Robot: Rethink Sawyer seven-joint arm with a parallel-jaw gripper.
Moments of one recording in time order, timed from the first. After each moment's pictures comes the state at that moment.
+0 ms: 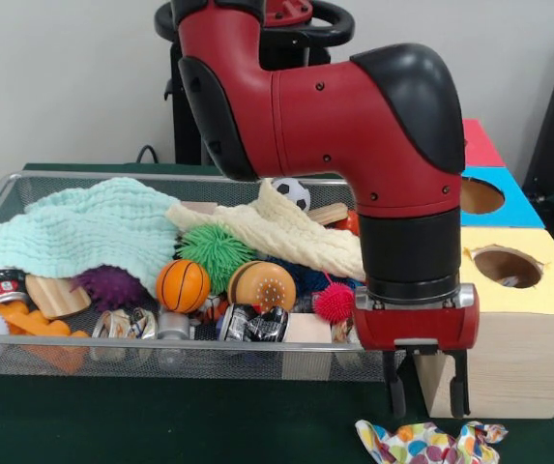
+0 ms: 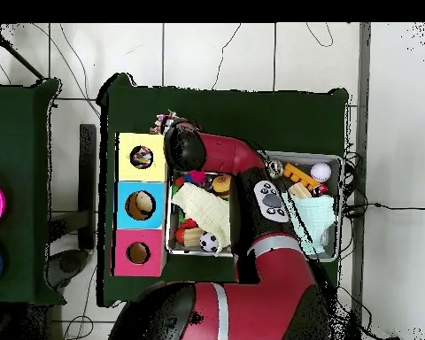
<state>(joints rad) -0.25 -0.32 0.23 1.28 -0.05 0.27 1.83</state>
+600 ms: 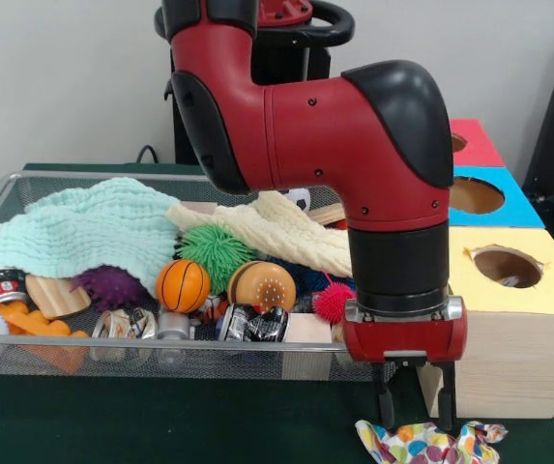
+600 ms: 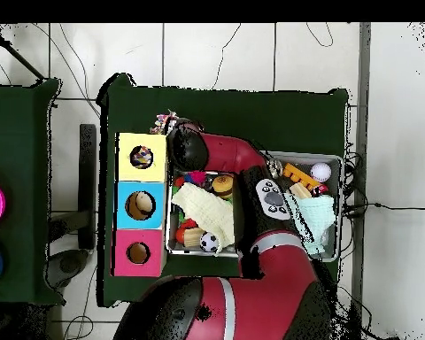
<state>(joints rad) -0.26 -0.29 0.24 1.25 -0.10 0.26 1.83</state>
